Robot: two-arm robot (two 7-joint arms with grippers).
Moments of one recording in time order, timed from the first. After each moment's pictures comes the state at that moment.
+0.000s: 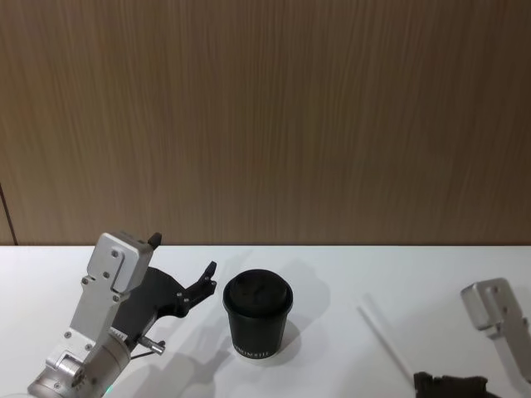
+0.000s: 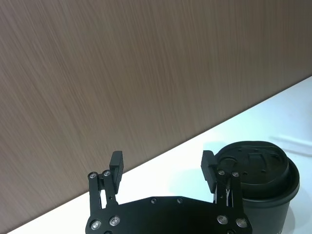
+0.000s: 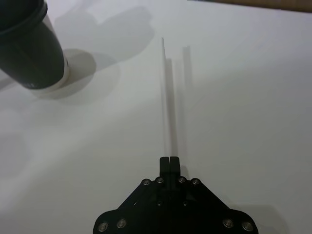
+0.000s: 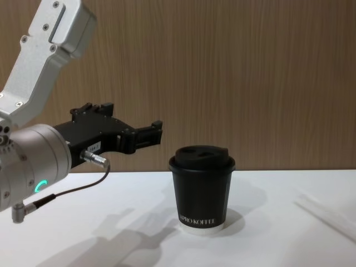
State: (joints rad) left arm -0.24 0.38 0.45 -1.63 -0.20 0.01 -0.01; right arm -0.04 0.35 -0.12 -1.92 0.27 0.85 0.14
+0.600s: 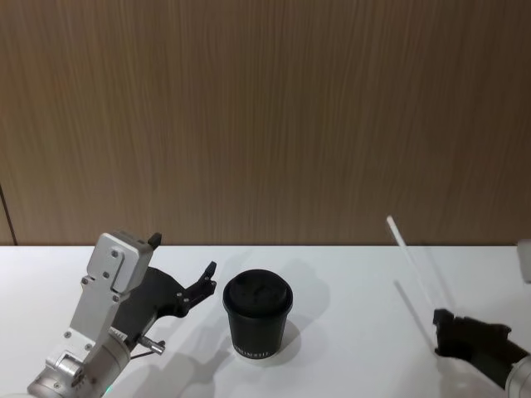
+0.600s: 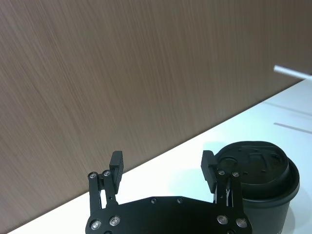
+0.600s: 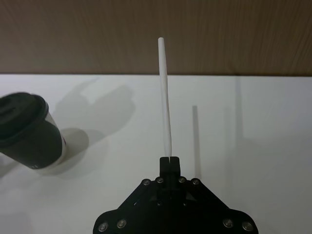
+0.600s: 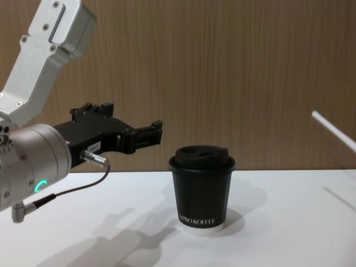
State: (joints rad) left arm -0.24 0.38 0.45 -1.63 -0.20 0.01 -0.01; right arm -0.01 0.26 -0.01 -1.93 0.31 0.71 0.12
